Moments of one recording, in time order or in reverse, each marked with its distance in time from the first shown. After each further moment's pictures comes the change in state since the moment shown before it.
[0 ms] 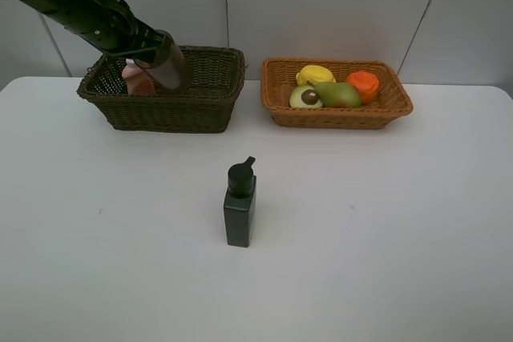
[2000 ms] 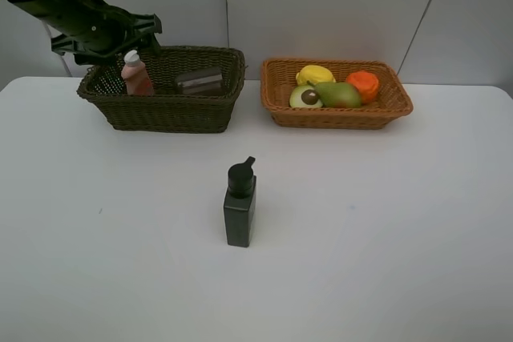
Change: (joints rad) left arm 0.041 0.019 0.000 0.080 0.020 -0.424; right arm 0.000 0.000 0.000 0.000 0.000 0.000
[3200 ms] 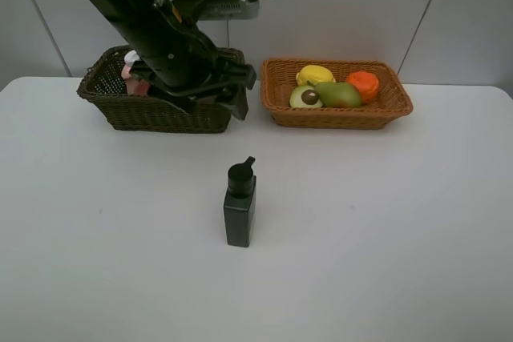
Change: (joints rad) left arm -0.402 -0.075 -0.036 -0.028 0.356 0.004; right arm 0.000 0.000 0.000 0.000 0.000 0.000
